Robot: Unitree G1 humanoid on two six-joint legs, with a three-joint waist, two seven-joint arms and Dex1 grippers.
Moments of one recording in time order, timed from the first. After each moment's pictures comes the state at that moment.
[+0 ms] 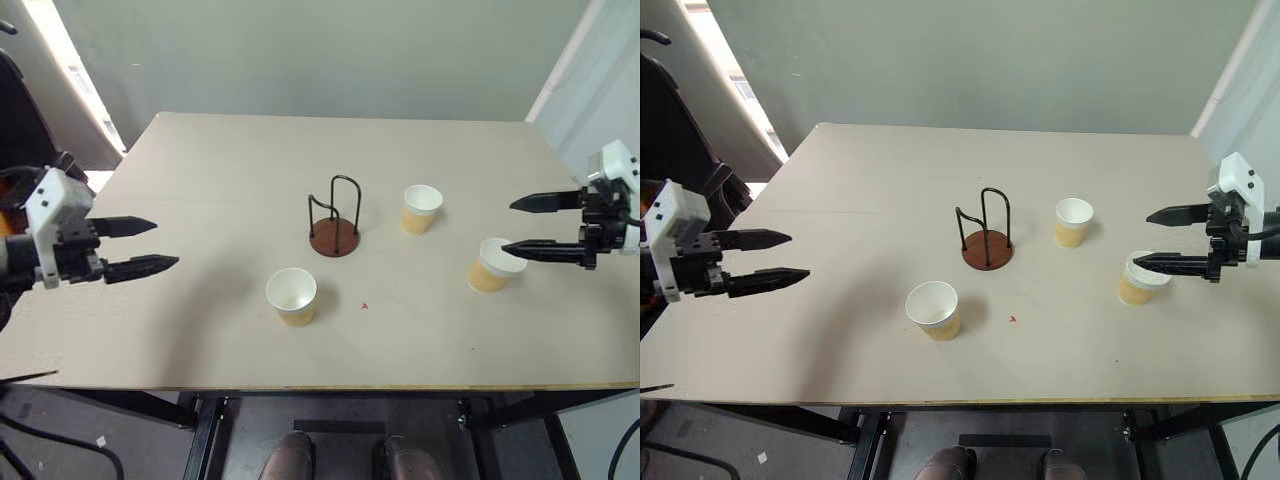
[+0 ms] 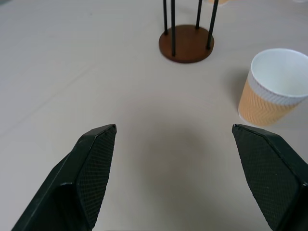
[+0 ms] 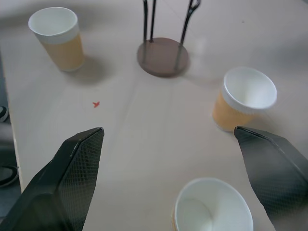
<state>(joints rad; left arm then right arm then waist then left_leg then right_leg) -0.39 1.15 0.31 0.14 -0.49 0.48 -1.27 -0.64 -1.10 -0.11 0.08 0.44 0.57 1.40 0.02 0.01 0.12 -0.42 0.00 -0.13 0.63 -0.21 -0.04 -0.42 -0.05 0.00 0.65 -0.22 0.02</state>
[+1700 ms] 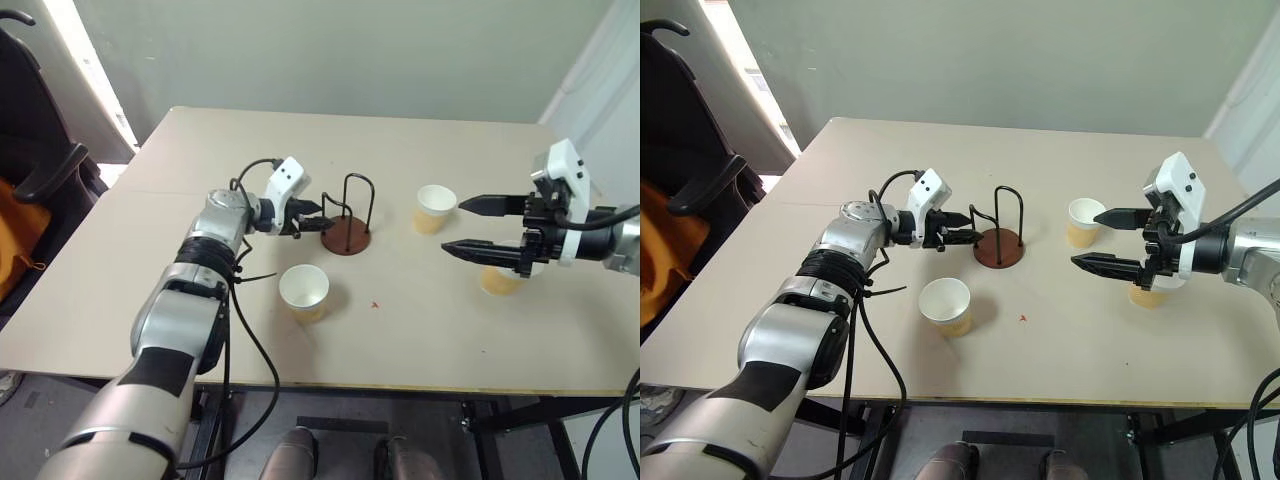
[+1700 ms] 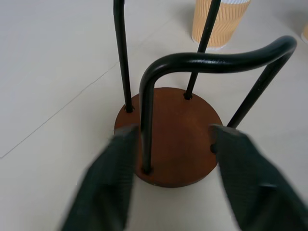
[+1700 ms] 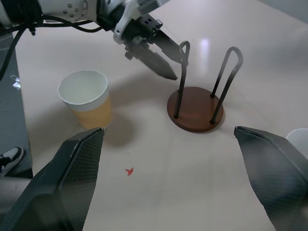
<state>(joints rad) -1.21 0.39 -0.13 1.11 -0.06 0.17 -1.04 -0.57 -1.00 -0.20 -0.37 0.72 0.97 0.97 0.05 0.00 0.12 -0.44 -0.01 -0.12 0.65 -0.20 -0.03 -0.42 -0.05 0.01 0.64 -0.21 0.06</state>
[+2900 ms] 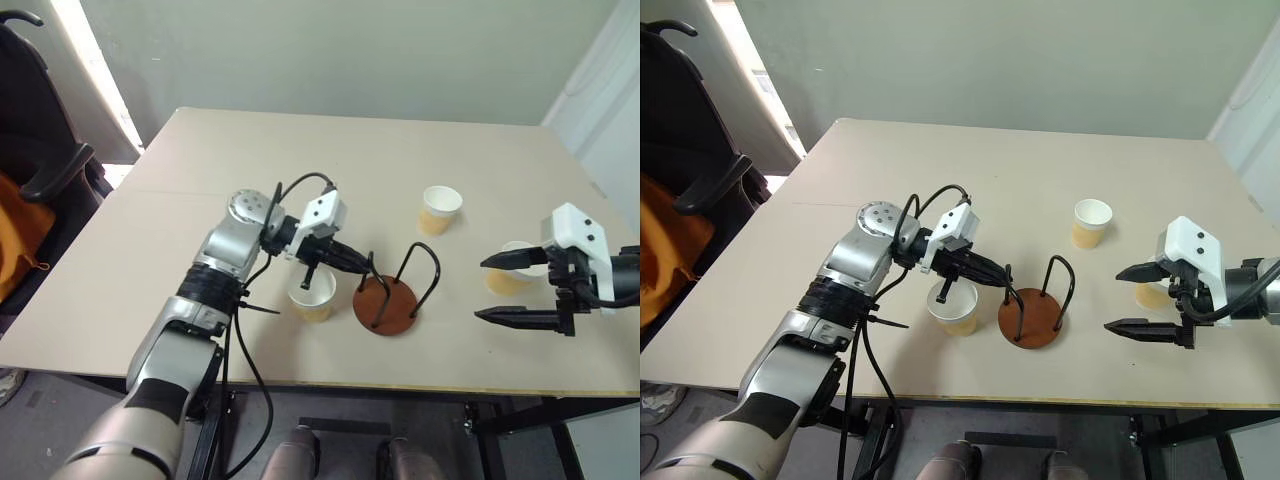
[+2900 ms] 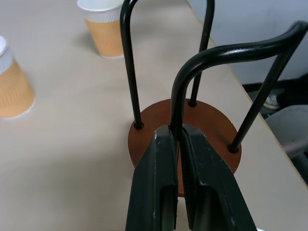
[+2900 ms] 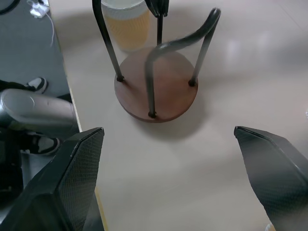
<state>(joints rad) -1.02 0.40 -0.29 0.55 -0.15 0.13 -1.56 -0.23 -1.24 -0.25 -0.48 0.67 0.82 1.17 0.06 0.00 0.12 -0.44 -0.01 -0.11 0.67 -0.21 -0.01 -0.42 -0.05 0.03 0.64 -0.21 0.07</state>
